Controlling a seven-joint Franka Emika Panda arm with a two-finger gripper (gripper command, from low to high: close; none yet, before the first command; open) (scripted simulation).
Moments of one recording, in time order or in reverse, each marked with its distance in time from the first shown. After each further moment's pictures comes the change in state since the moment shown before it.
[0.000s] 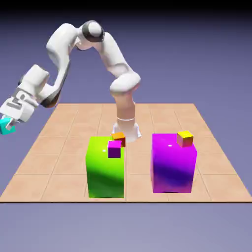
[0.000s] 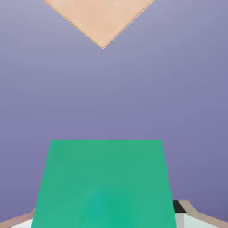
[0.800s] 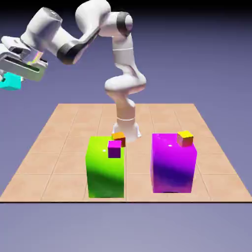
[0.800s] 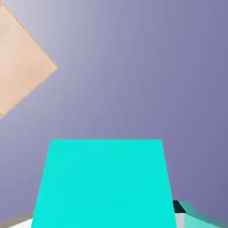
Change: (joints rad) arm -0.533 0.371 0.870 0.207 0.689 -0.857 0.946
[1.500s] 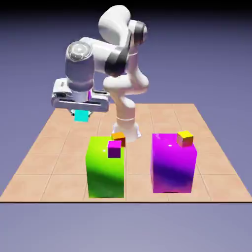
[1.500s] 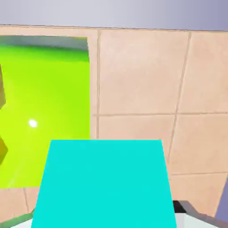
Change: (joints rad) arm -0.471 0.325 0.761 0.181 0.601 -0.749 0.829
